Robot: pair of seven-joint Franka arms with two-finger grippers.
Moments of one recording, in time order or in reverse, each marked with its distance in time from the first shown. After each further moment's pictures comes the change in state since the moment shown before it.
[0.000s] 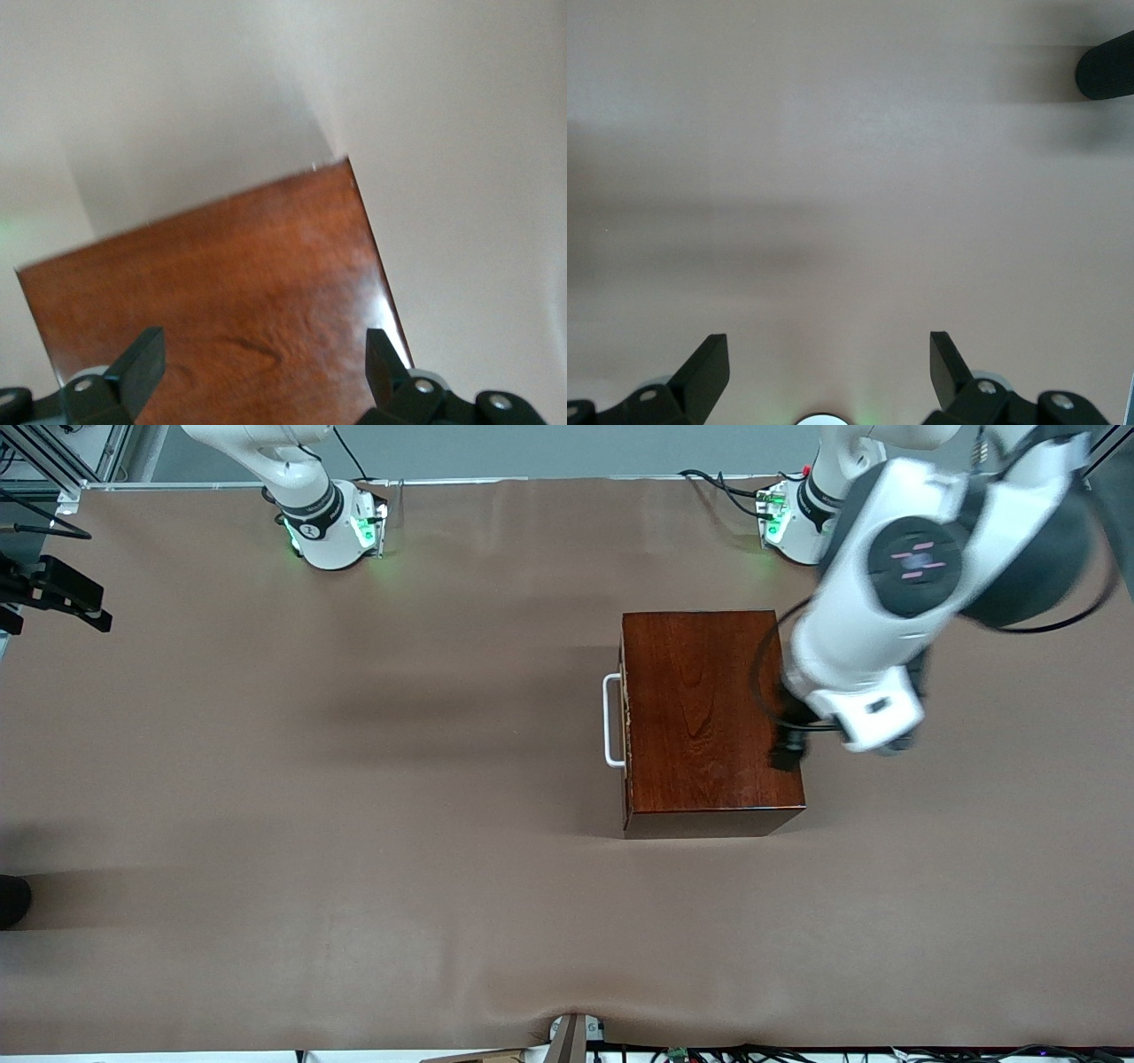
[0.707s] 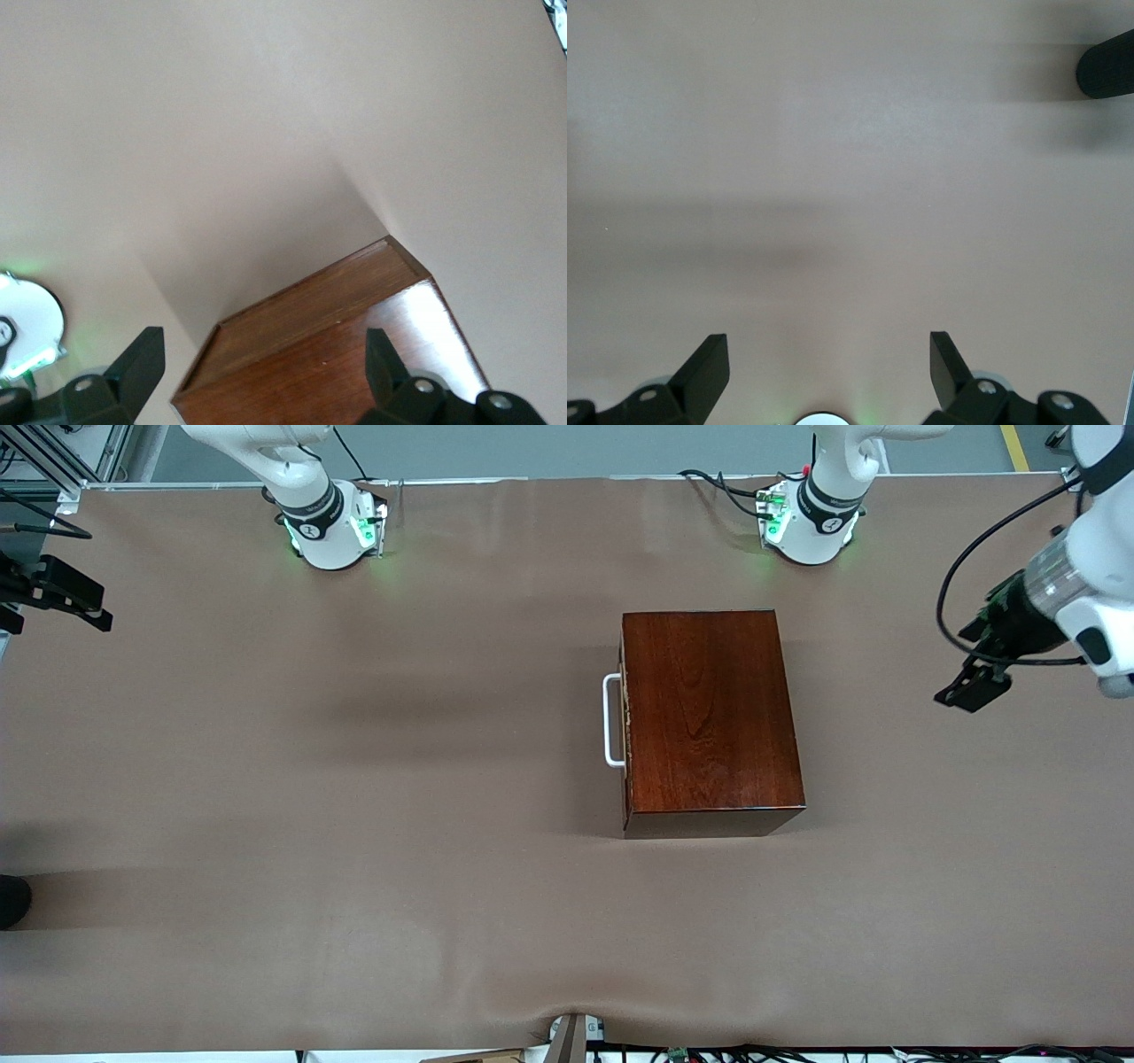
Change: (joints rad) left arm 0.275 -0.308 -0.003 -0.264 -0.034 -0.002 0.488; right arm 0.000 0.000 0.000 0.000 0.000 -0.003 0.000
